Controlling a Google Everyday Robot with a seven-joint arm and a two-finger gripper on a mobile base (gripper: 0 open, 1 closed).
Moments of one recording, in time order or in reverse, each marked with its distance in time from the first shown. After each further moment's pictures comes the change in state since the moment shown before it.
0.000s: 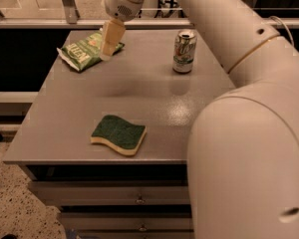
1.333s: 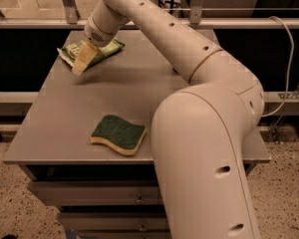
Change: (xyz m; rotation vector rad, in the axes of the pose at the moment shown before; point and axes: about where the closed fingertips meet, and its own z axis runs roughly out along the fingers) arm -0.010 -0.014 0.133 -0.029 -0.047 0.299
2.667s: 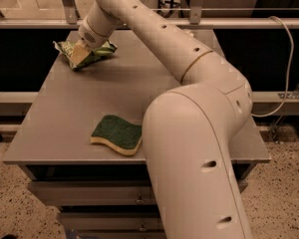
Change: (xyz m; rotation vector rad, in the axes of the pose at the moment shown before) arm -0.011 0.000 0.018 -0.017 -0.023 0.119
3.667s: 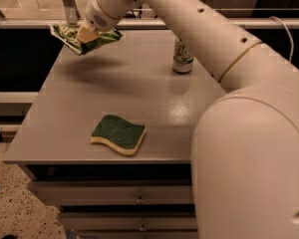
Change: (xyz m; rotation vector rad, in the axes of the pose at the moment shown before) arm -0.024 0.020 -0.091 0.085 -0.097 -0.171
